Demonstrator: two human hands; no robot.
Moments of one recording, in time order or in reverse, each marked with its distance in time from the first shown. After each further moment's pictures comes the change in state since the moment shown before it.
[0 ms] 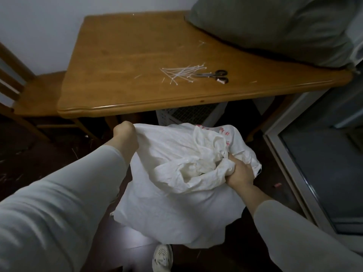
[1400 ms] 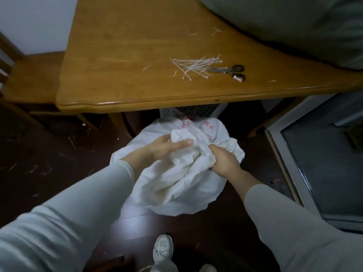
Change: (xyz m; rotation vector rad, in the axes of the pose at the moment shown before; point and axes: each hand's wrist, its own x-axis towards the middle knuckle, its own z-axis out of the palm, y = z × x) left_hand 0.009 -0.009 0.015 -0.876 -0.280 0.297; right_hand 0.070 -0.061 0.045 -0.235 -0.203 -0.267
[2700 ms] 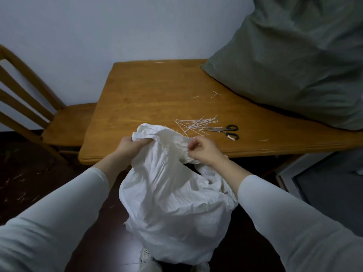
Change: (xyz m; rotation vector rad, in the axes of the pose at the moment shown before) left_hand -0.020 0.139 -0.080 -0.231 0.664 0.051; right_hand 0.071 -0.082 -0.171 0.601 0.062 -0.265
